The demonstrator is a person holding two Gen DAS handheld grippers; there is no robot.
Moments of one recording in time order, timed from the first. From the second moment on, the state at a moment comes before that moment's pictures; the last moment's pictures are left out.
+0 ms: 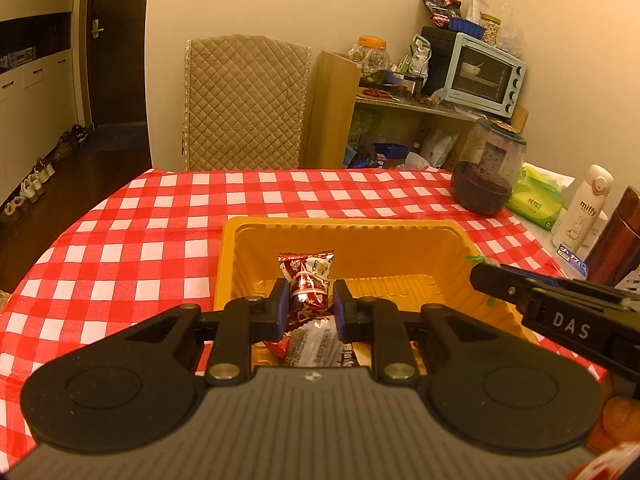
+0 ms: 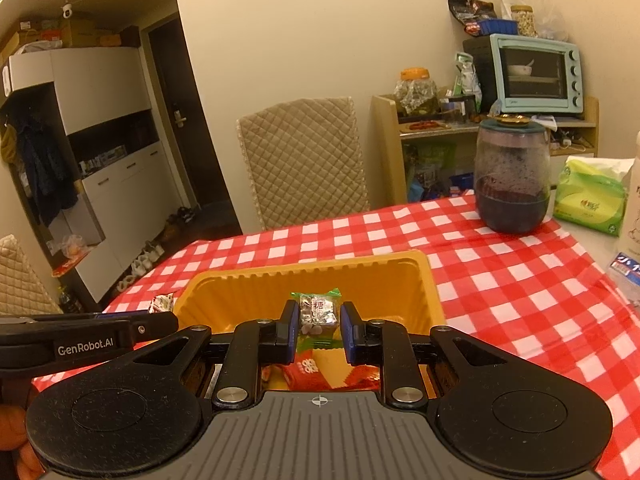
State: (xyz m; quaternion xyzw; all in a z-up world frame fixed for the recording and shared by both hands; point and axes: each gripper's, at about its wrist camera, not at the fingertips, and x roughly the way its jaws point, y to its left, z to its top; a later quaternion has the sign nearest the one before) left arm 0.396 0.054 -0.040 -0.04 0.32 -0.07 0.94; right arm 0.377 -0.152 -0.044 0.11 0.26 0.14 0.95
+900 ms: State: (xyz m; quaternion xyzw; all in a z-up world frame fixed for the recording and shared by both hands) left arm 0.413 0.062 -0.061 -0.04 0.35 -0.06 0.93; right arm 0.393 -0.145 -0.057 0.12 0.28 0.13 0.94
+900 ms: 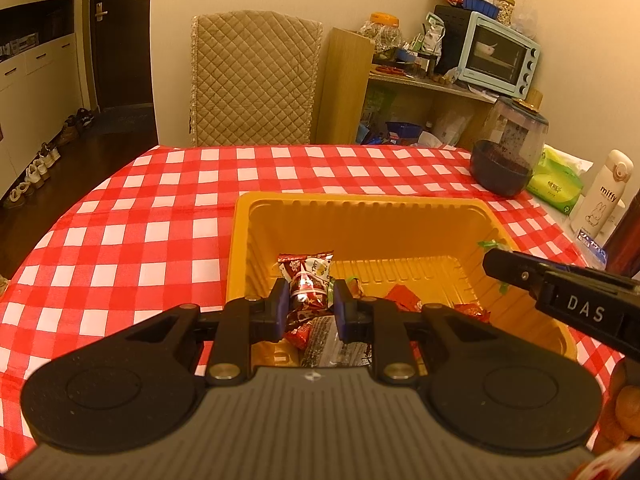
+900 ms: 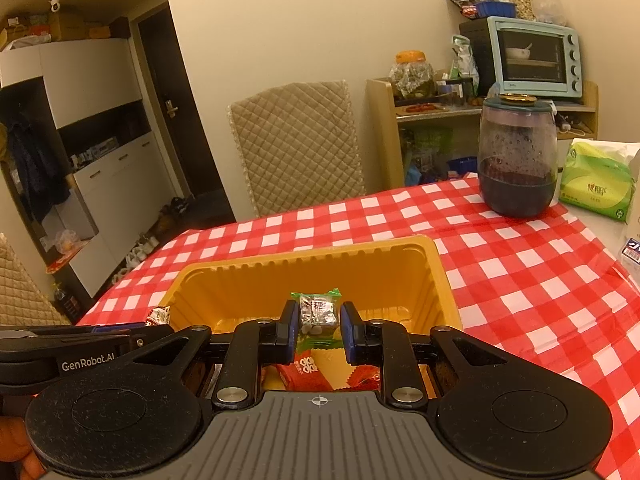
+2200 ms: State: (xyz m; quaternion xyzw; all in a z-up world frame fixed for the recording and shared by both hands) left arm 0.410 0.065 -0.056 -0.04 0.34 -0.05 0.94; right arm 0.397 -0.147 -0.058 0.13 0.28 0.14 0.94
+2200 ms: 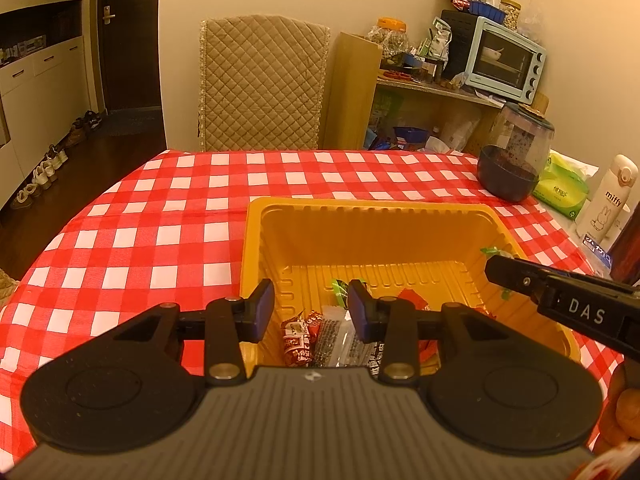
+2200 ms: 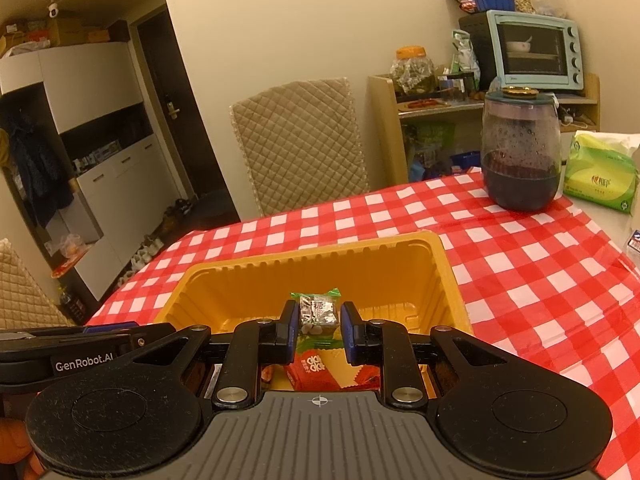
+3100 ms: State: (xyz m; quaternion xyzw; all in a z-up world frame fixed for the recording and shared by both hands) left arm 0.397 0.058 -0.050 0.00 0.33 -0.03 0.94; right arm 0.390 -0.170 -0.055 0.17 0.28 0.11 0.94
